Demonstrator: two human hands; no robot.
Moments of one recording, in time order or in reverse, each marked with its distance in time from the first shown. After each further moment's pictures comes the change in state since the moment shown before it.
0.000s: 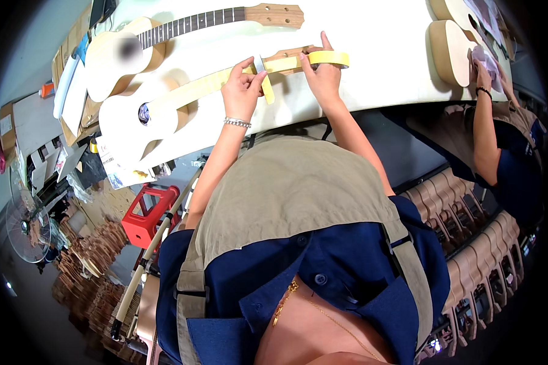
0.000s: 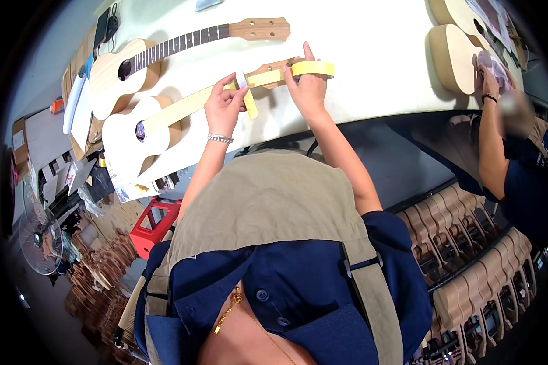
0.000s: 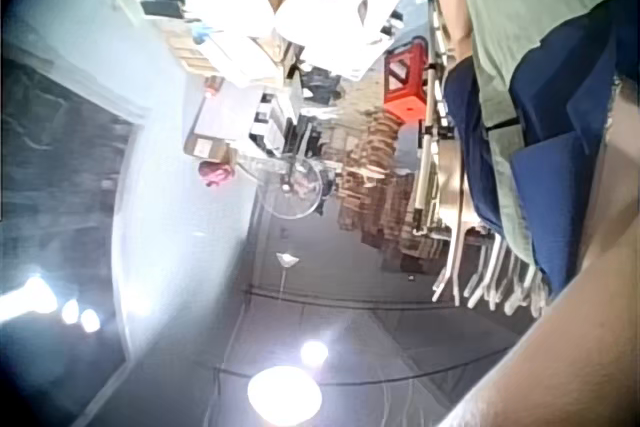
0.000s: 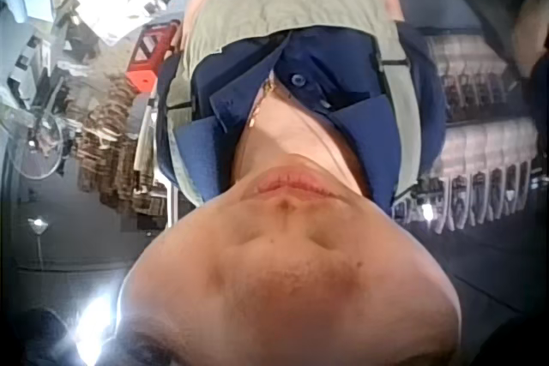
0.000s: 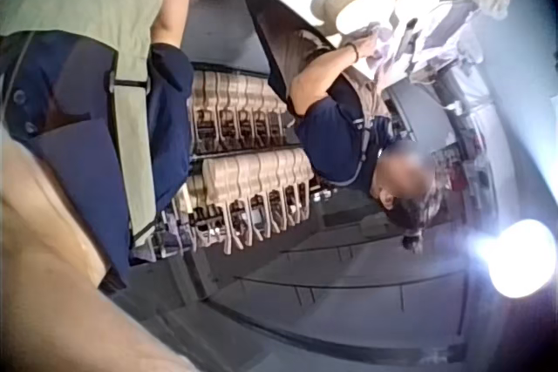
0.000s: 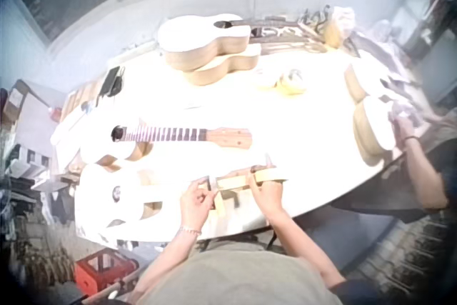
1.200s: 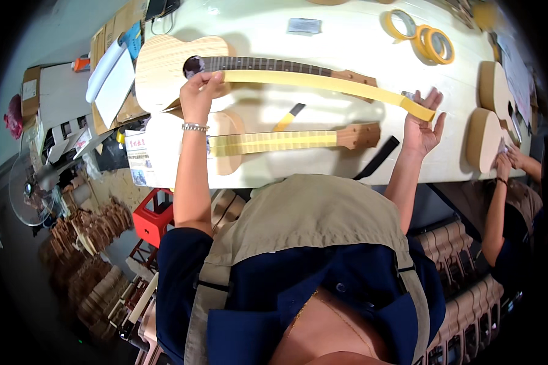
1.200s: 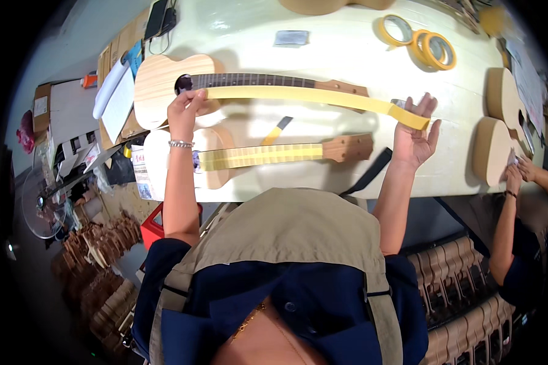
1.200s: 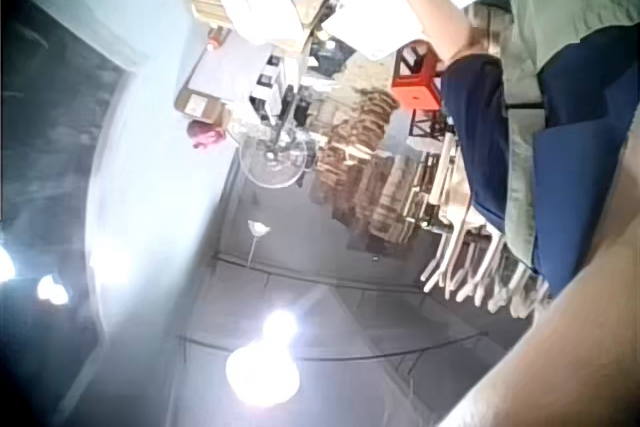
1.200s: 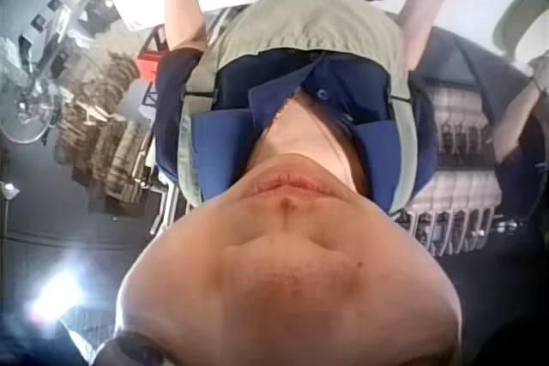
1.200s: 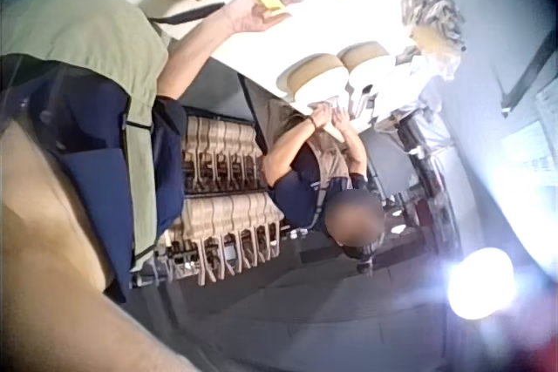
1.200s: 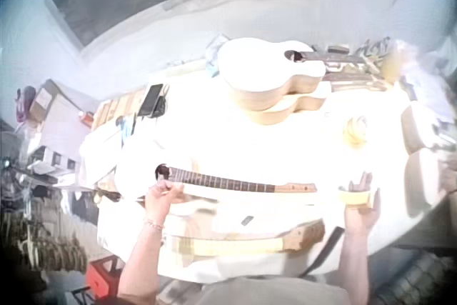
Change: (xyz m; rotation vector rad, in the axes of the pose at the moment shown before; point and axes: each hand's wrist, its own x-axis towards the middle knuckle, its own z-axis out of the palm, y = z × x) left_hand 0.135 -0.003 -0.205 0.023 0.273 0.033; right_hand 0.110 -0.014 -0.045 2.216 0.434 0.474
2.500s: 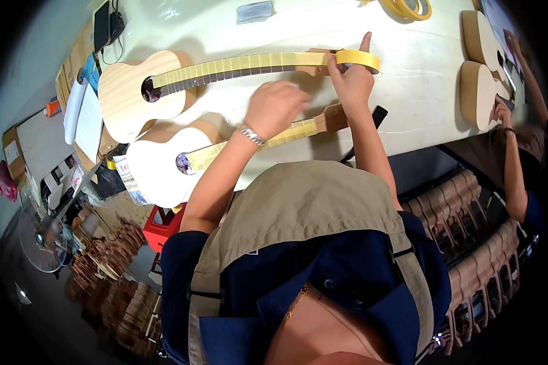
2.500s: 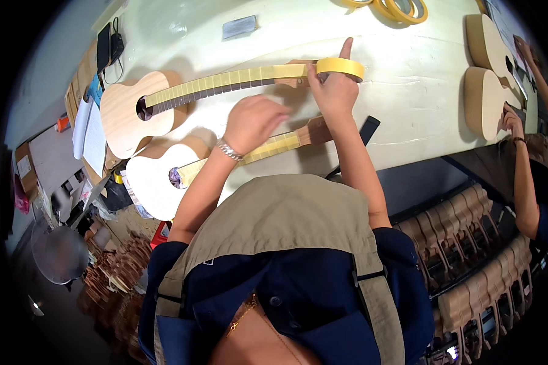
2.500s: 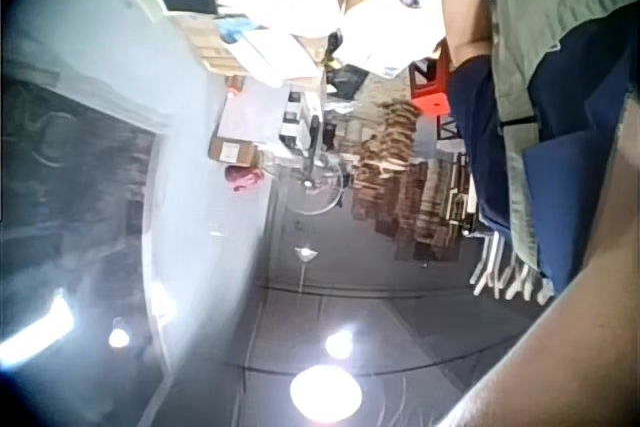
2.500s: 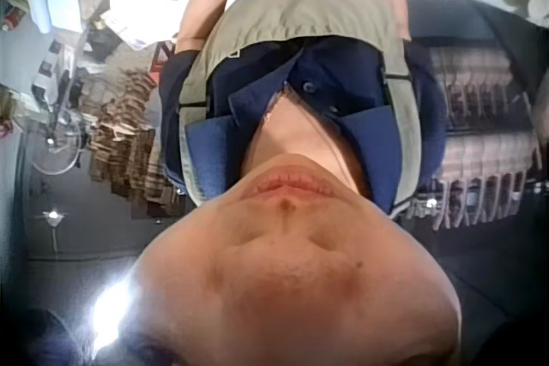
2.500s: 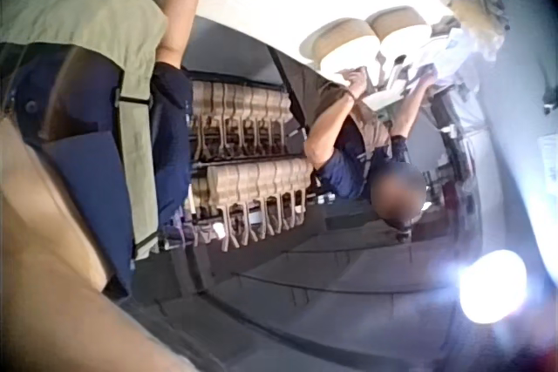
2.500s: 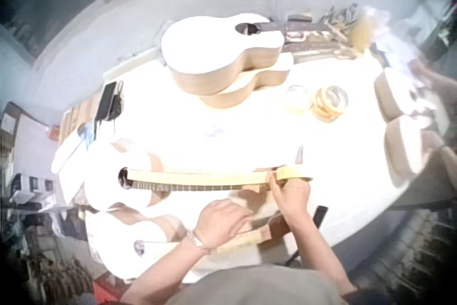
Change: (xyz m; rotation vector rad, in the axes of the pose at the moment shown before) left_hand -0.057 0.022 0.143 0.662 -0.948 0.656; right_hand 0.000 0.086 -0.036 -2.423 -0.224 -0.574
